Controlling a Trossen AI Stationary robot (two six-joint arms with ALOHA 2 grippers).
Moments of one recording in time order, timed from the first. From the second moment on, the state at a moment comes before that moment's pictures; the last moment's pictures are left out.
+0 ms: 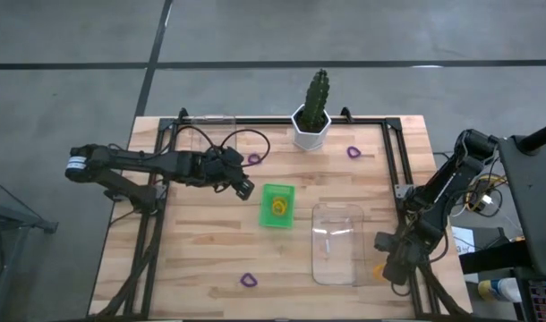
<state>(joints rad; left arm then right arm) -0.01 1.30 1.12 -0.72 -0.38 -0.77 1.00 1.17 0.58 -0.66 -0.16 1.57</state>
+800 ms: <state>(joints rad) -0.02 1.30 1.12 -0.72 -0.38 -0.77 1.00 1.17 0.58 -0.64 -0.13 1.59</state>
